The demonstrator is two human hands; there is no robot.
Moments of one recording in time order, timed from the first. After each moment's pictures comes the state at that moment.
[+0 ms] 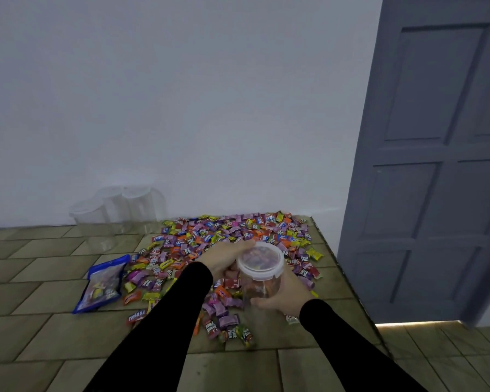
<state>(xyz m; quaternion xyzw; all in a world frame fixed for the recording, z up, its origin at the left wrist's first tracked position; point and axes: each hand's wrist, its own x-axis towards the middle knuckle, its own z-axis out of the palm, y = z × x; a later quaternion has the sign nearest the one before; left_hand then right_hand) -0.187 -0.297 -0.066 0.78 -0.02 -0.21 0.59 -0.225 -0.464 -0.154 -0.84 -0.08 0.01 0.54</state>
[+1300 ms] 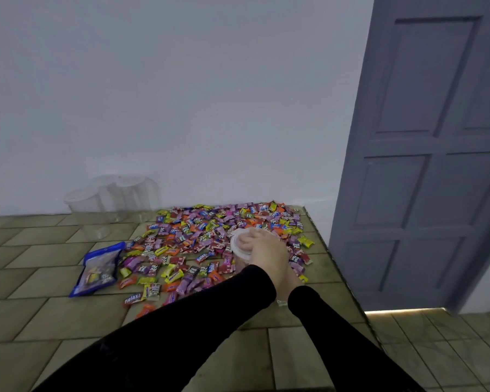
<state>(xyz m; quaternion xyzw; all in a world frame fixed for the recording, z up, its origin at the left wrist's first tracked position) -0.239 -0.414 -0.067 0.99 0.00 -0.05 -0.13 -0.266 -0.451 -0.095 -0.91 -0.12 -0.01 0.40</state>
